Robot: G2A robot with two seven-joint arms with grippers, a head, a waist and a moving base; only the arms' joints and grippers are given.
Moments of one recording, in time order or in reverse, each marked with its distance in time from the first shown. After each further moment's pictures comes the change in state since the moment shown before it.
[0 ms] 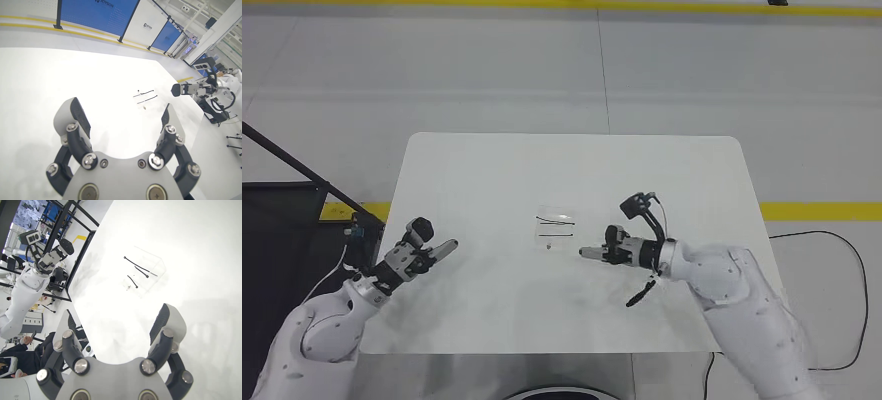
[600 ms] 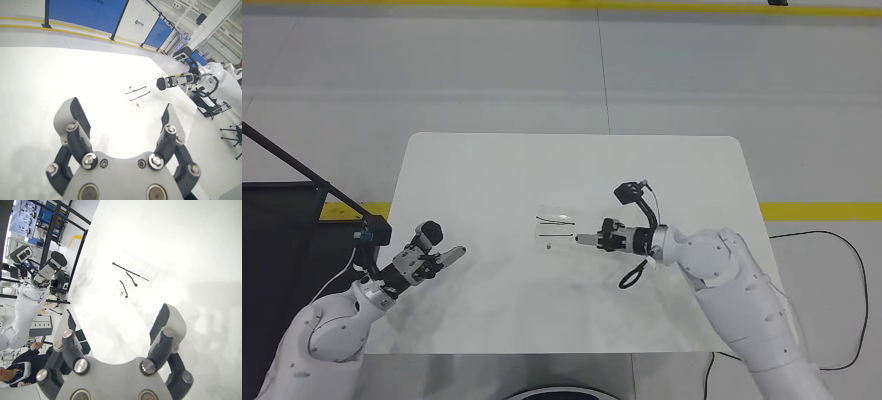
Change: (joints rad) left arm -0.002 0.002 0.035 0.004 -0.008 -0.033 -0.002; right arm 0.093 -0.021 -0.062 0.116 0.053 0.052 0.014
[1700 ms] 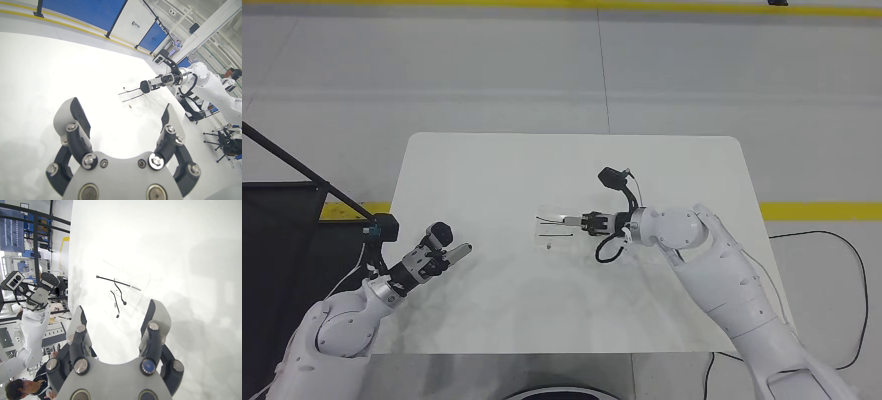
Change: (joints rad) left arm -0.034 0.006 0.044 0.038 -0.132 0.025 -0.065; right arm 0.213 -0.079 -0.164 0.234 0.111 0.189 -0.004
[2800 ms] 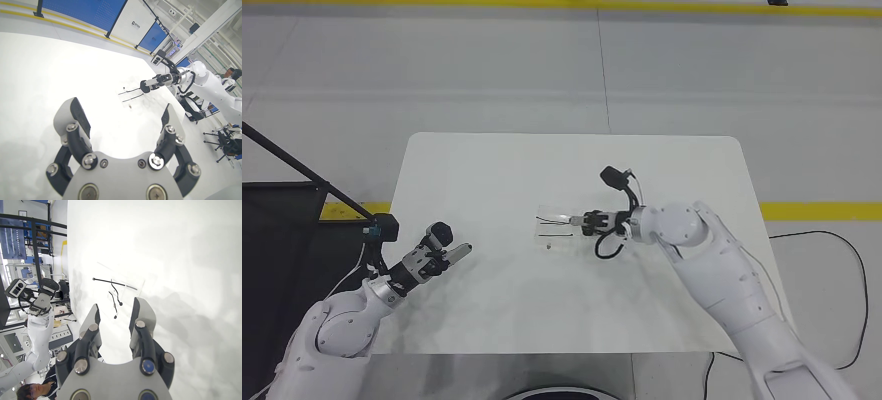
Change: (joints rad) left arm 0.000 0.000 0.000 0.000 0.000 0.000 0.000; right arm 0.021 -0.017 0.000 0.041 0.028 0.064 0.024
